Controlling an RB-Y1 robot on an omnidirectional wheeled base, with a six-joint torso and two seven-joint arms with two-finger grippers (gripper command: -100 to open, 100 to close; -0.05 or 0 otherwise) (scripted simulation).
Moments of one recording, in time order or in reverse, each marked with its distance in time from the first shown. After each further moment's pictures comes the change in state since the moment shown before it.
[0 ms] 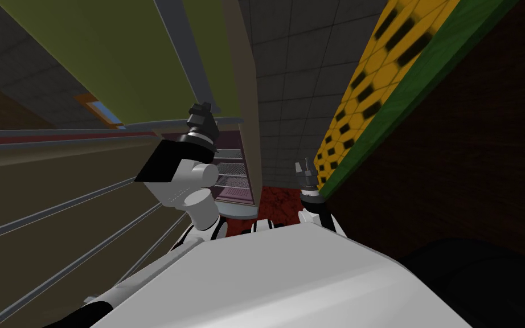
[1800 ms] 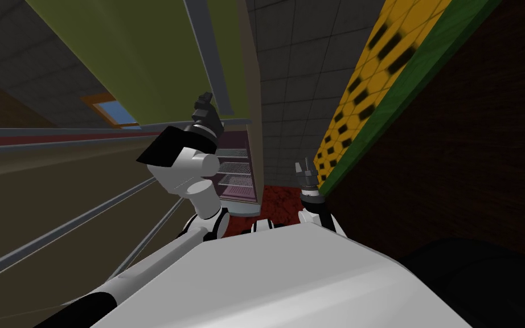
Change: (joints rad) left arm -0.130 0.001 0.034 0.089 0.053 0.085 0.090; right arm 0.000 0.000 0.000 0.000 0.000 0.000 0.000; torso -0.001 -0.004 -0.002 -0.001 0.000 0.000
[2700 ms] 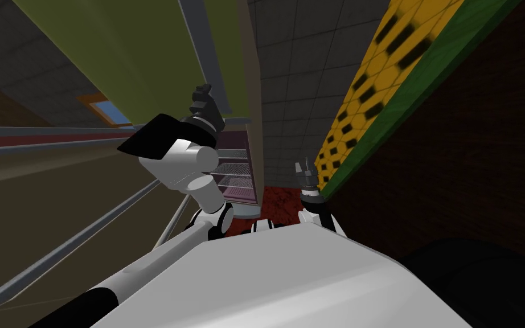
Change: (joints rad) left arm -0.089 -0.052 0.018 -0.002 -0.002 0.092 0.006; right arm 0.000 0.000 0.000 0.000 0.000 0.000 0.000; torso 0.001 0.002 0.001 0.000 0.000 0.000
